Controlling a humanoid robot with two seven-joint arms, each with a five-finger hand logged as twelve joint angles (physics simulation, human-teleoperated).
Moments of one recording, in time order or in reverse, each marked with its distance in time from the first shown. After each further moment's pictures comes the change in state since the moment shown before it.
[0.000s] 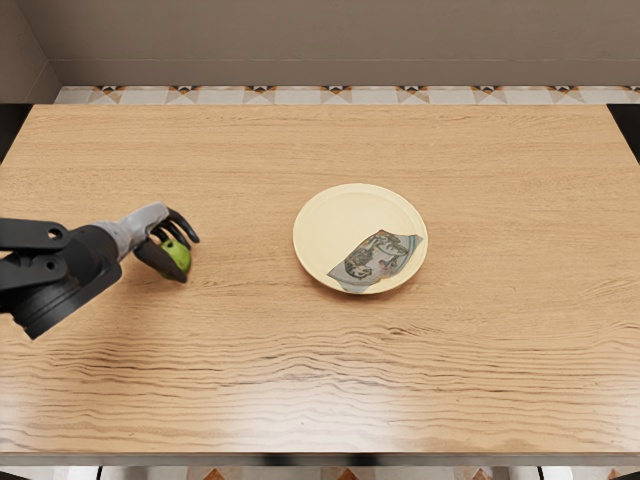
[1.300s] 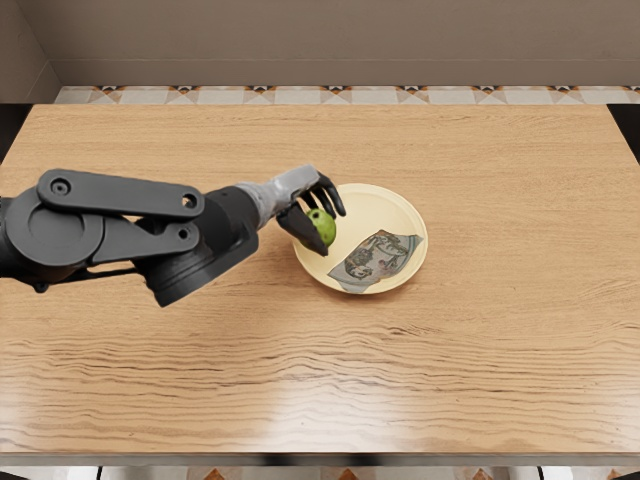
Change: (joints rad) left arm -0.115 -0.338 -0.171 0.048 -0.019 -0.019 0.023; right arm 0.000 0.000 0.000 0.000 0.000 0.000 0.000
